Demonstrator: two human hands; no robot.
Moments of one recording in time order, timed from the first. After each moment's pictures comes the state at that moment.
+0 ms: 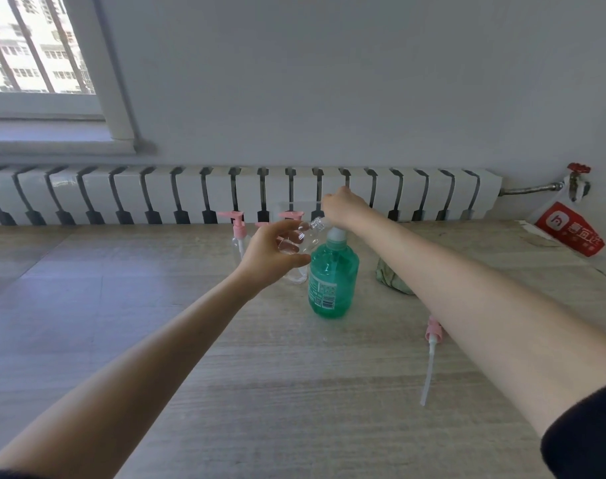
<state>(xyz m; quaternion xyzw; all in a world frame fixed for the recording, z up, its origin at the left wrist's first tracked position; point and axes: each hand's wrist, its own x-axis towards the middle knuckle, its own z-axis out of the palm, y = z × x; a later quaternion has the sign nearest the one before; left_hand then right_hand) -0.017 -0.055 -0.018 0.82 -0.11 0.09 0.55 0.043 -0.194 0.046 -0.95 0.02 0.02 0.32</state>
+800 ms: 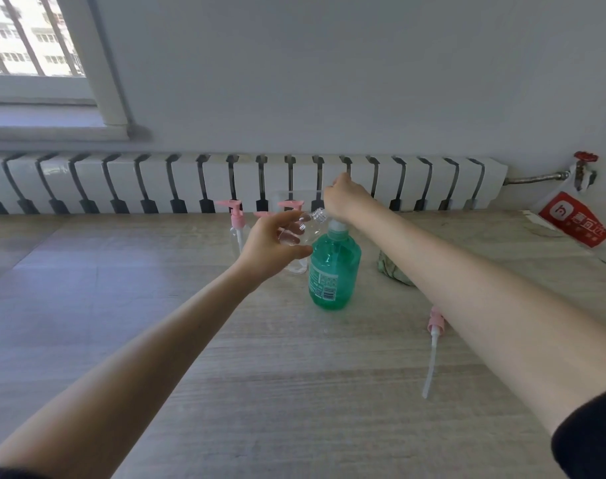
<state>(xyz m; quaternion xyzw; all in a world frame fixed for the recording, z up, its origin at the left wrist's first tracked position) -0.015 -0.057 -0.022 0.82 -0.11 0.08 0.55 0.050 -0.194 0.035 -0.95 0.02 0.01 0.32</state>
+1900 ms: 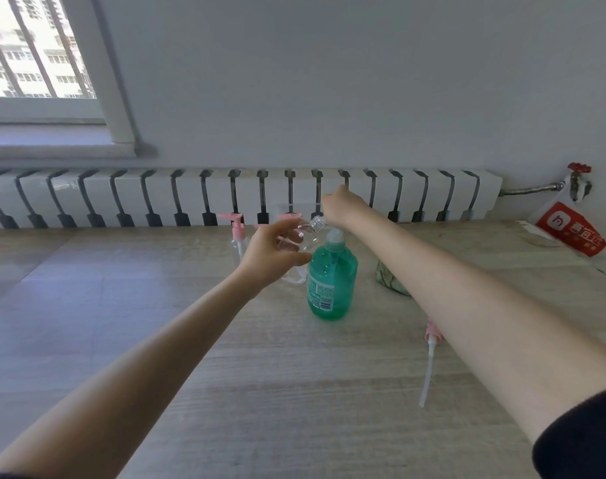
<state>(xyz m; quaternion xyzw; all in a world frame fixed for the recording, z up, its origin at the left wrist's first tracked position) -0.017 -0.060 -0.014 0.81 -0.10 0.08 0.57 0.049 -0.194 0.044 -0.94 0.01 0.03 0.33</state>
